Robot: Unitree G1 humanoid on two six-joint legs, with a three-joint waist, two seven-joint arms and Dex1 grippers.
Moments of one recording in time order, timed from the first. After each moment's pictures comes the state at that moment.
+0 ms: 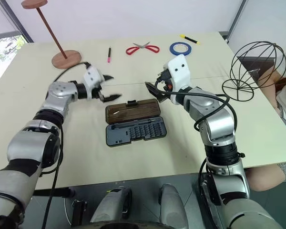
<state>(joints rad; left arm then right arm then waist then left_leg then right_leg) -1.11 0.45 0.03 1.19 0.03 -0.33 -0.97 -0.69 -0.39 0.05 -0.21 0.26 0.80 0.44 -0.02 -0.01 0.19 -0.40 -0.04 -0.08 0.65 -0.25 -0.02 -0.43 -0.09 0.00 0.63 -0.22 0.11</state>
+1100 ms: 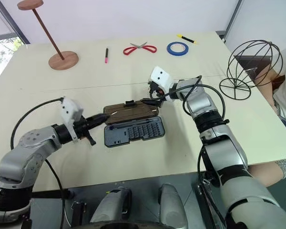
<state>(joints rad) -0.17 0.59 0.06 -0.43 -0.46 0.65 -0.75 -1.03 -0.39 0.27 0.71 0.01 0.18 0.95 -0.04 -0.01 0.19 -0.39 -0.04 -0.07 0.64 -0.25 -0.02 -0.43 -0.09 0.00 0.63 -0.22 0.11</state>
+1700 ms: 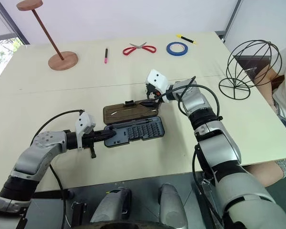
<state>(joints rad) -0.23 0.62 -0.10 -0.07 -0.34 0.36 -0.96 -1.10 -0.34 0.27 0.91 -0.06 0.10 0.98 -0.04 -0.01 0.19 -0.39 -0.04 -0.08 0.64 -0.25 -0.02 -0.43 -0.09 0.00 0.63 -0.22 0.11</state>
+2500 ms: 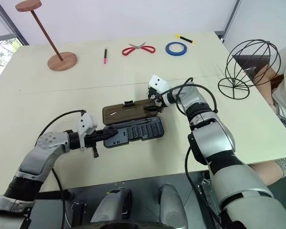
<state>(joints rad) -0.20 0.60 -0.10 -0.08 -0.32 0.29 -0.95 -1.23 -0.28 0.25 1.29 -0.15 0.05 0.95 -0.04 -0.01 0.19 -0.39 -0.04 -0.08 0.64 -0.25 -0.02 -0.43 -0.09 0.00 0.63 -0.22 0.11</state>
